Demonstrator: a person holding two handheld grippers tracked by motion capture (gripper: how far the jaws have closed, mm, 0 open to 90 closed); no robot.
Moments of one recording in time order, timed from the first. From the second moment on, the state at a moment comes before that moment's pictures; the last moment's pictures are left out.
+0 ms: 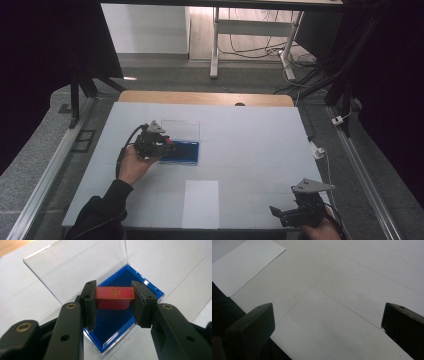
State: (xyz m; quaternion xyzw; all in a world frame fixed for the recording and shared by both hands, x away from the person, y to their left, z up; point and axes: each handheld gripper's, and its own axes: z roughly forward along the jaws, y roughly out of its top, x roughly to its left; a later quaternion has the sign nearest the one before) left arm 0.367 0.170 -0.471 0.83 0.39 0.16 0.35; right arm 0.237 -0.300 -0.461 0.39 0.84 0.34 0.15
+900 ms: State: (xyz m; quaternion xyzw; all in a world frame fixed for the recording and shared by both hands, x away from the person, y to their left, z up) left arm 0.316 0.167 -0.456 0.84 0.36 0.12 0.38; right arm 0.237 -0.300 -0.461 0.39 0.84 0.34 0.15
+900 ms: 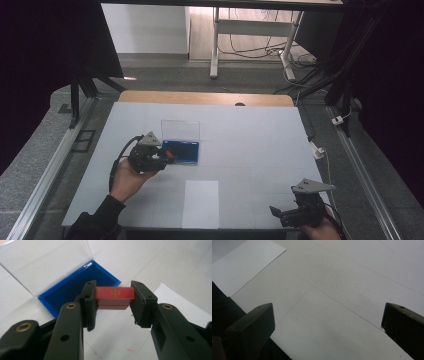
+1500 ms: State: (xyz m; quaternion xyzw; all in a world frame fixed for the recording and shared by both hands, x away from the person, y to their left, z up) left arm 0.289 0.146 -0.454 0.86 0.32 0.09 0.38; right arm 0.236 -0.300 -0.461 0.39 0.84 0.34 0.15
